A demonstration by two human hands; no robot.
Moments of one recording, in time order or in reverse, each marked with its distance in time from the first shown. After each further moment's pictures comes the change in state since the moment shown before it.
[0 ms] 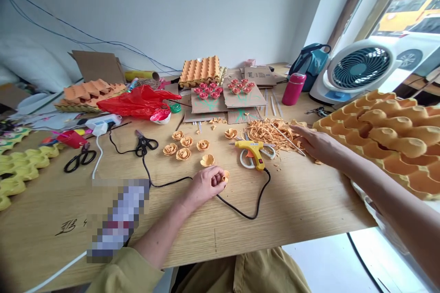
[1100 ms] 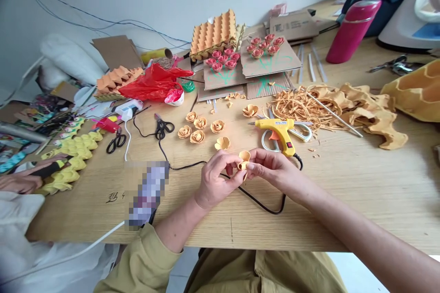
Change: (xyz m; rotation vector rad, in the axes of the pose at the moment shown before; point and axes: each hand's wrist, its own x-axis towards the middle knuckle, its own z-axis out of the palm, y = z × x) left_hand -0.012 0.034 0.001 0.077 0.340 0.251; right_hand -0.041 -0.169 0.083 1.509 -0.604 0.291
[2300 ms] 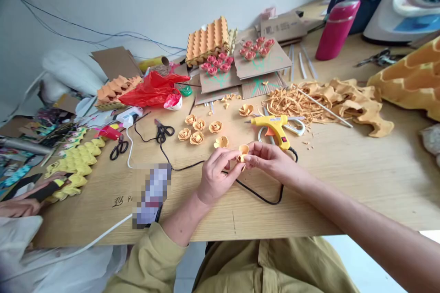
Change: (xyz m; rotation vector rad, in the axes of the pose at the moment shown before) left_hand 0.000 -0.003 -0.001 0.166 0.028 0.124; right_hand 0.008 0.012 -0.004 0.025 0.049 -0.051
